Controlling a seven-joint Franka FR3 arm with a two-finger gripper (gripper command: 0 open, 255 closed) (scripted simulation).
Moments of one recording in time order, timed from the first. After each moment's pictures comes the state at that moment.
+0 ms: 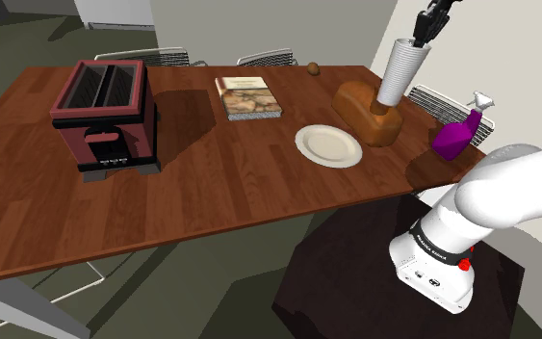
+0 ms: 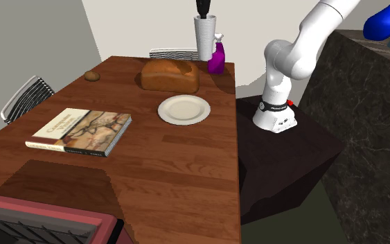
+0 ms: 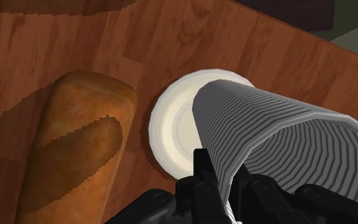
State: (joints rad) arm -0.11 -0.61 -0.28 -2.14 -0.08 1.51 -0.27
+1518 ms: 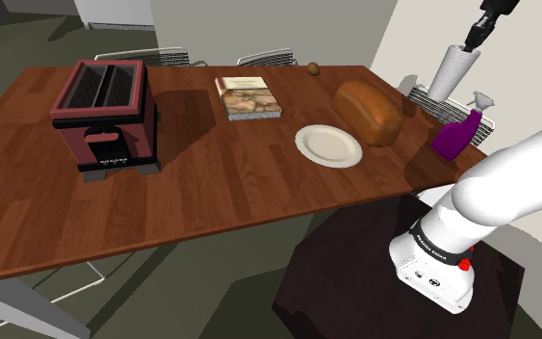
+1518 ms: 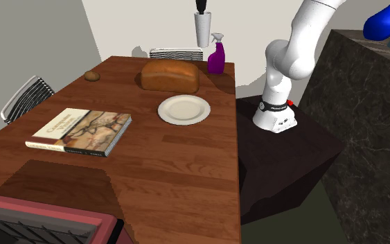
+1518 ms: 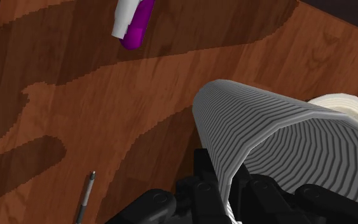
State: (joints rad) arm -0.17 -0.30 -0.73 -1.87 -0.16 1.56 -0.80
